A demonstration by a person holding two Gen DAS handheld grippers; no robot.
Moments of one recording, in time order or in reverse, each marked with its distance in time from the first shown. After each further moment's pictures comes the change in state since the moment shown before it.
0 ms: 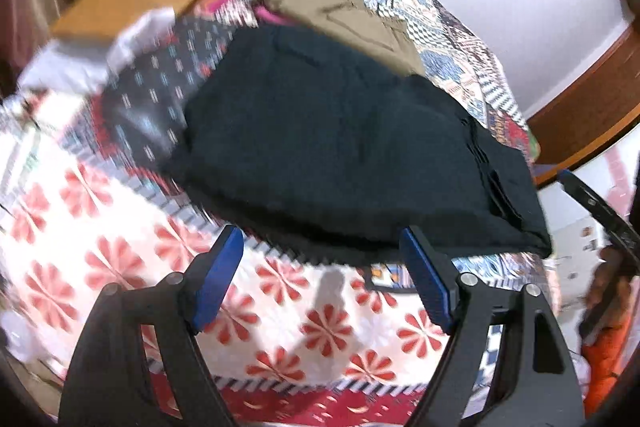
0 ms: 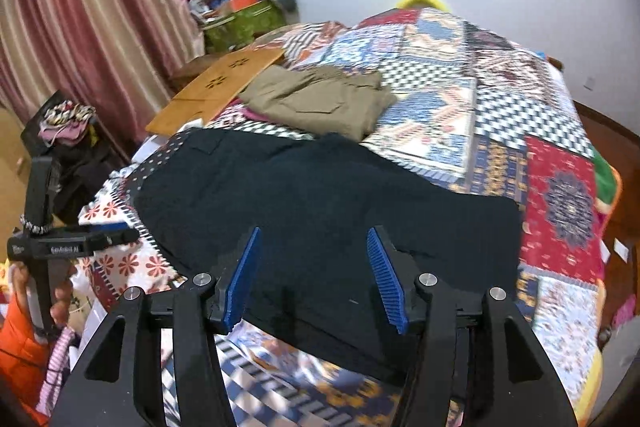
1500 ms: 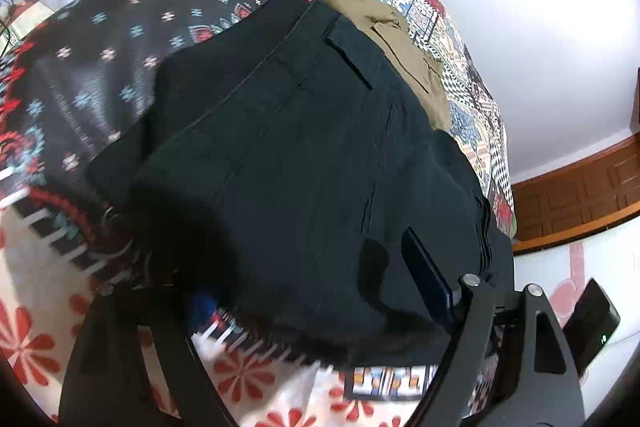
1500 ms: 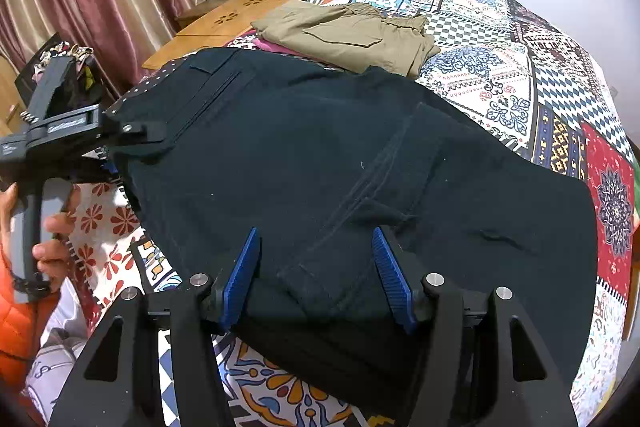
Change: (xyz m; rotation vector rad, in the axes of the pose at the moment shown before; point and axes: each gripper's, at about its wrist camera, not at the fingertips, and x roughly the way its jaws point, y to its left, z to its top) left arm 0.070 0.034 0.042 -0.312 -0.032 -0.127; right arm 0.069 0.024 -0.027 -0.097 0.154 -0.020
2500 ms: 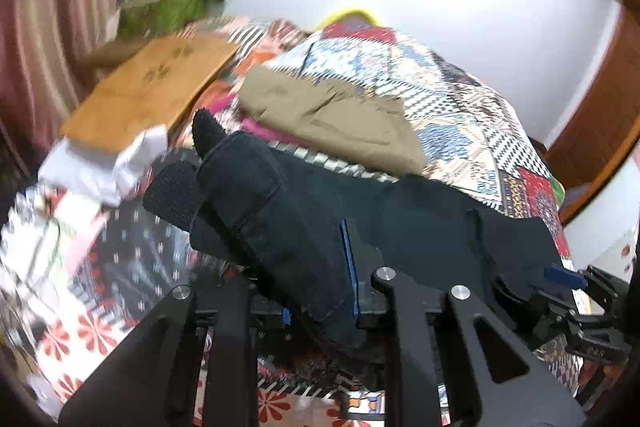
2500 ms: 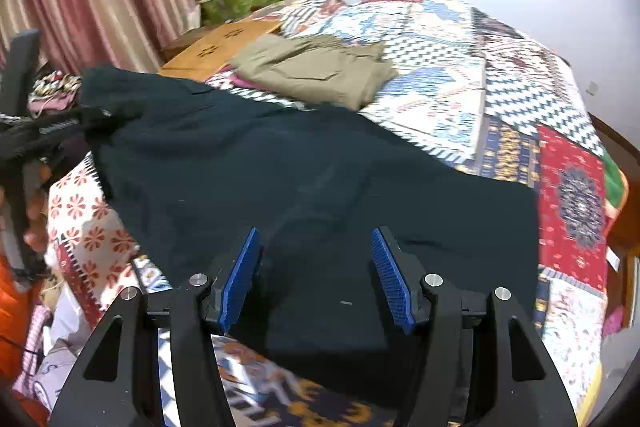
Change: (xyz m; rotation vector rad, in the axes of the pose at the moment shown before) left arm -0.061 -0.115 -0.001 0.490 -0.270 0.240; right arm -0.045 -0.039 -0.003 0.060 -0.091 -0.051
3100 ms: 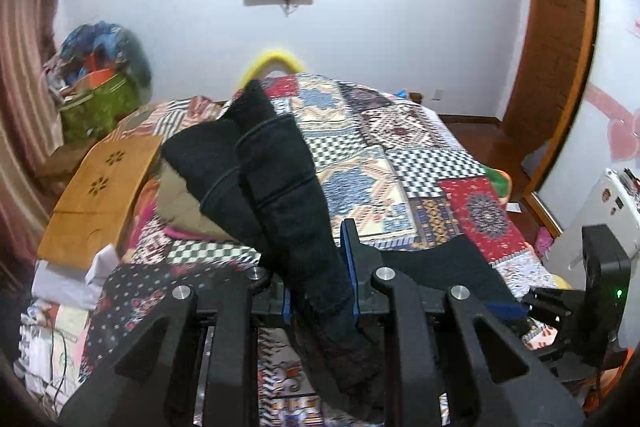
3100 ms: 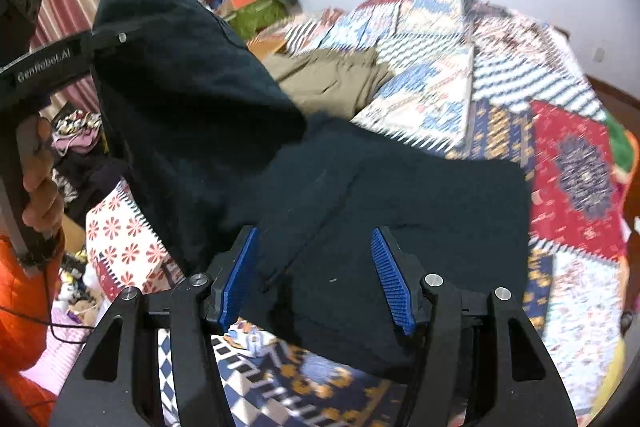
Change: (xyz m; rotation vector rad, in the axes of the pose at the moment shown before) left arm -0.039 -0.134 0.049 0.278 -0.125 -0.120; right arm -0.033 -0.028 -0.008 0.109 -0.051 0.119
